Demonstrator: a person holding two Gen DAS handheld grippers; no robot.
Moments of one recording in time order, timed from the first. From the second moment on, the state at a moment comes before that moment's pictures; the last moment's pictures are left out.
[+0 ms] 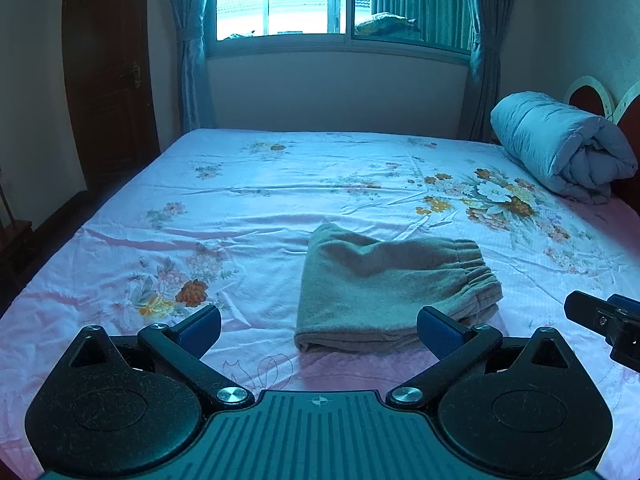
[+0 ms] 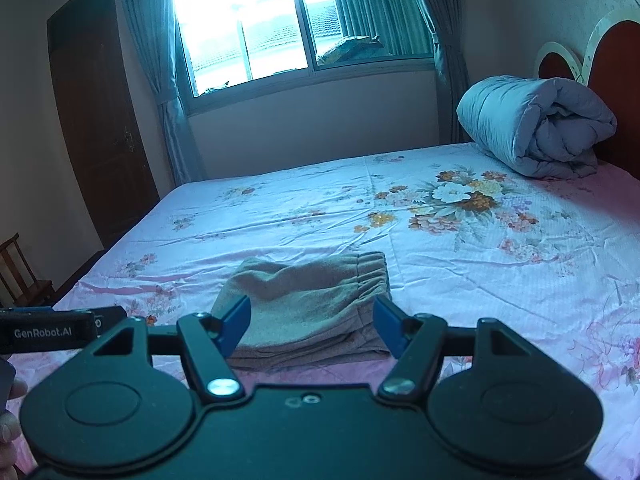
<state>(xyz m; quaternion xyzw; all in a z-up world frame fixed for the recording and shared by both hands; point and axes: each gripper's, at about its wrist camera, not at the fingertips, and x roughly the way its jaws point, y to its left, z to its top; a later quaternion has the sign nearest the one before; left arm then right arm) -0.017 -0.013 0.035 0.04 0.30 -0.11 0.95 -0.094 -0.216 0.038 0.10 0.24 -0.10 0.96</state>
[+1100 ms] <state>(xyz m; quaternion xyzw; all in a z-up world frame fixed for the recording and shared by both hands) 0.016 -0.002 0.000 0.03 0.33 -0.10 0.94 -0.079 -0.233 0.011 0.12 0.27 -0.12 0.95</state>
